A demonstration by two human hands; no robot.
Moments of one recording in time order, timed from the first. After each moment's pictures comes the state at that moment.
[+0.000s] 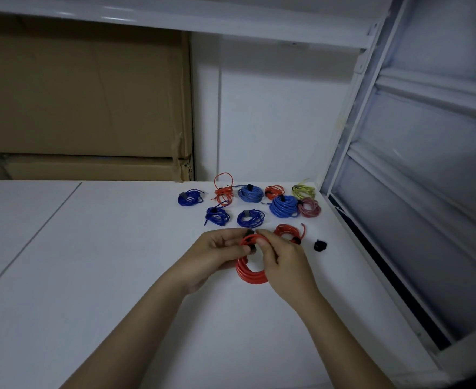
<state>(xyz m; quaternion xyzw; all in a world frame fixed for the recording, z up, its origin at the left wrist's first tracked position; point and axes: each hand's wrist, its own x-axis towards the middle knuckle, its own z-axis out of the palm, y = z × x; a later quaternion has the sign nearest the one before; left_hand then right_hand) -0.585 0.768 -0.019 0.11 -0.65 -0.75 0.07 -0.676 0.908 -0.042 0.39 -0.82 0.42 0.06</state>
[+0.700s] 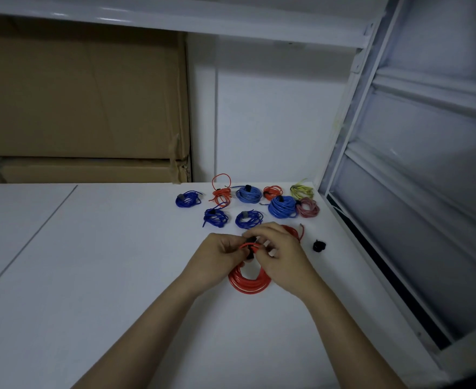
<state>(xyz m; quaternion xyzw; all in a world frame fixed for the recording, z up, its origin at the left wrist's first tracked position) -0.595 0.772 -0.027 0.13 -0.80 -0.57 0.12 -0.690 0.905 -0.028 0.45 -0.76 0.47 -0.05</state>
